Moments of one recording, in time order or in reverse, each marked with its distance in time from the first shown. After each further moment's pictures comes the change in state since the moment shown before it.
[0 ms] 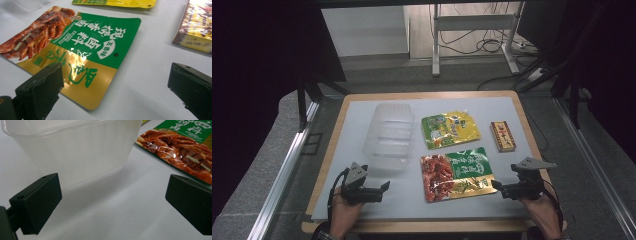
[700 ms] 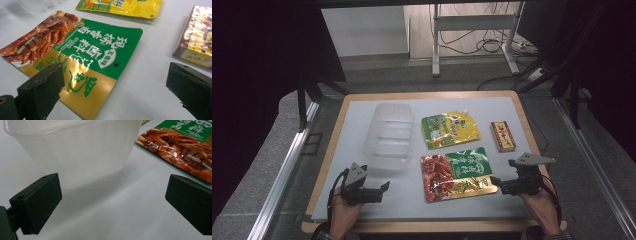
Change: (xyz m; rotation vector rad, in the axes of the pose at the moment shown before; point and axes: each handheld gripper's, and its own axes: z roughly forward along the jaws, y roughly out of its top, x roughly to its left) left arm -0.001 0.000 -0.001 -0.002 0.009 0.003; right arm -0.002 0.014 0.003 -0.014 0.025 -0.049
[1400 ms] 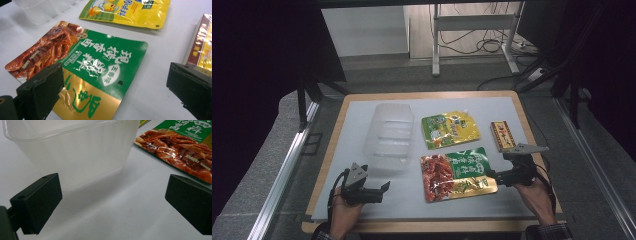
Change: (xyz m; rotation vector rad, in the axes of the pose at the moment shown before) left arm -0.002 0.001 -0.001 -0.007 -0.001 0.013; right arm -0.004 0.026 0.013 0.017 0.042 0.029
